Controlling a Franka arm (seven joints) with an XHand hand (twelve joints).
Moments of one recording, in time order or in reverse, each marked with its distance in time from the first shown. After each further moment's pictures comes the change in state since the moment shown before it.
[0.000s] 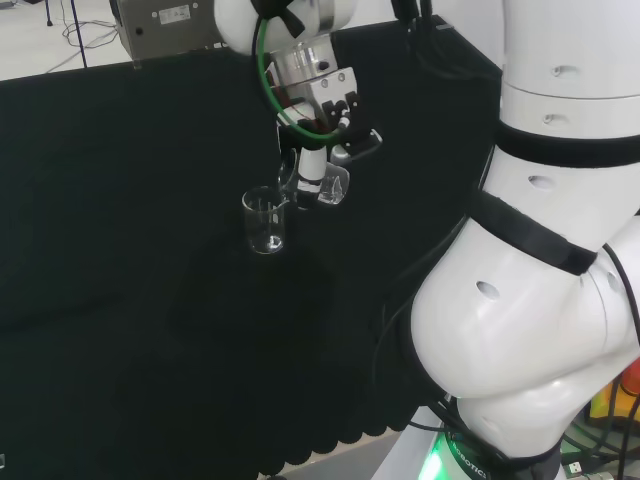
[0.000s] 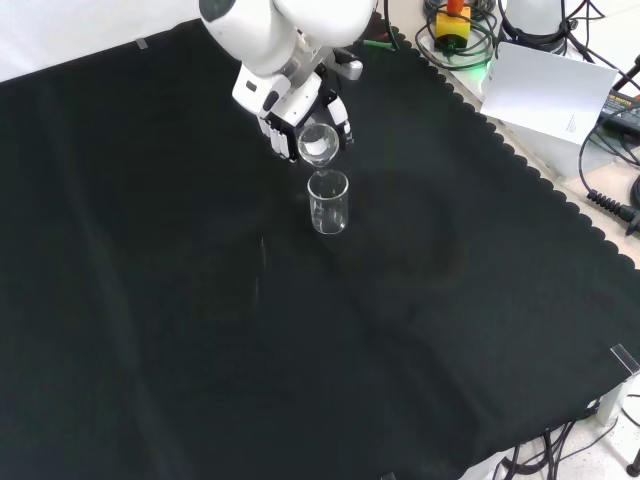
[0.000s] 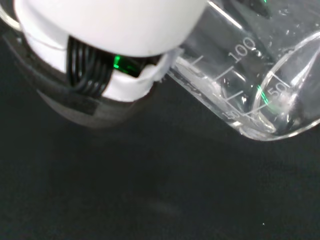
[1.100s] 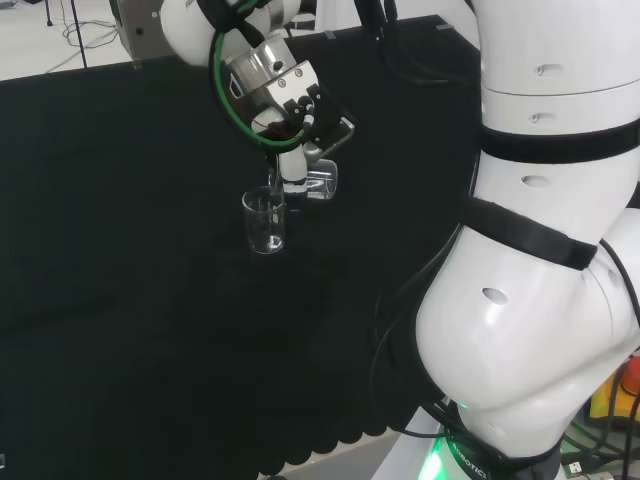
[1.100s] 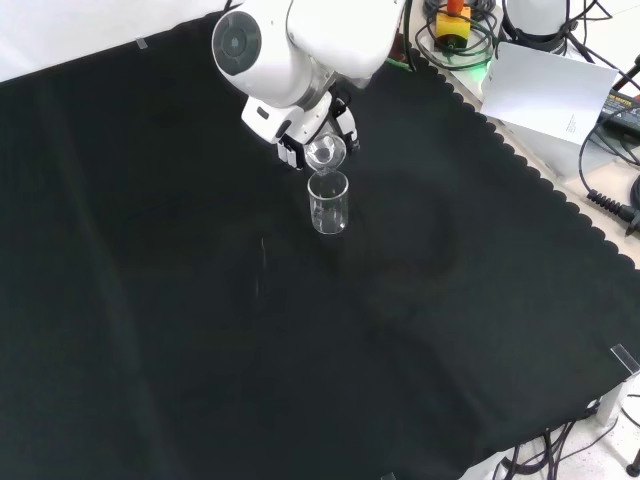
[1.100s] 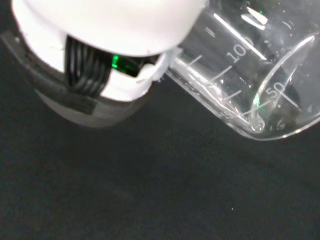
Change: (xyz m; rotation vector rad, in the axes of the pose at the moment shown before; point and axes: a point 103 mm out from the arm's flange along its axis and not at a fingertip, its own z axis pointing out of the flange) arm 0.029 0.002 -0.017 0.107 -0.193 0.068
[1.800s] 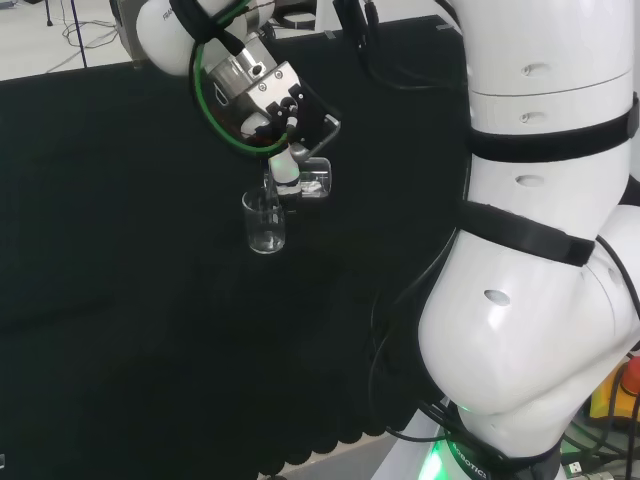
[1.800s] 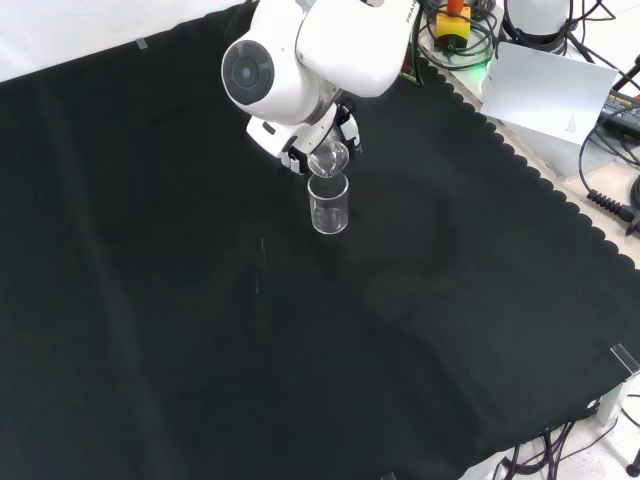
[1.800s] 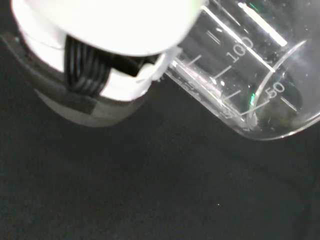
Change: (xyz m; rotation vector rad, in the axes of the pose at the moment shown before) arm 0.012 0.003 -0.009 0.044 -0.086 0.030
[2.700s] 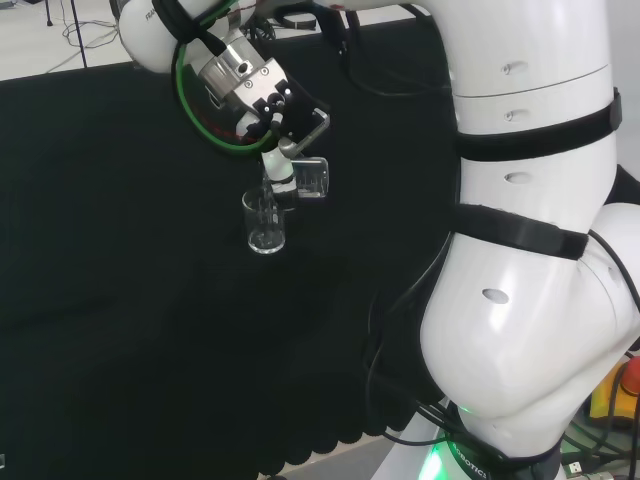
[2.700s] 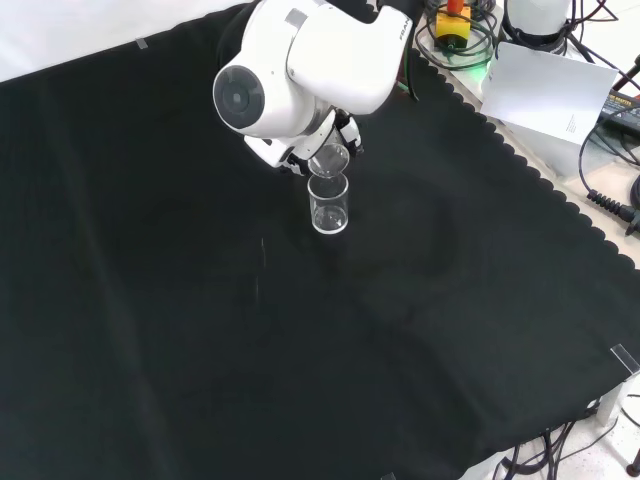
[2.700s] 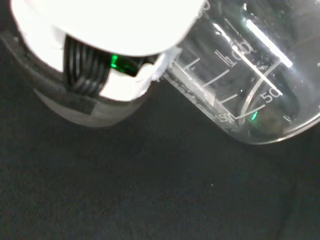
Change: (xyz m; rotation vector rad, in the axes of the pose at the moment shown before) arm 0.006 0.000 -0.009 0.093 -0.029 0.027
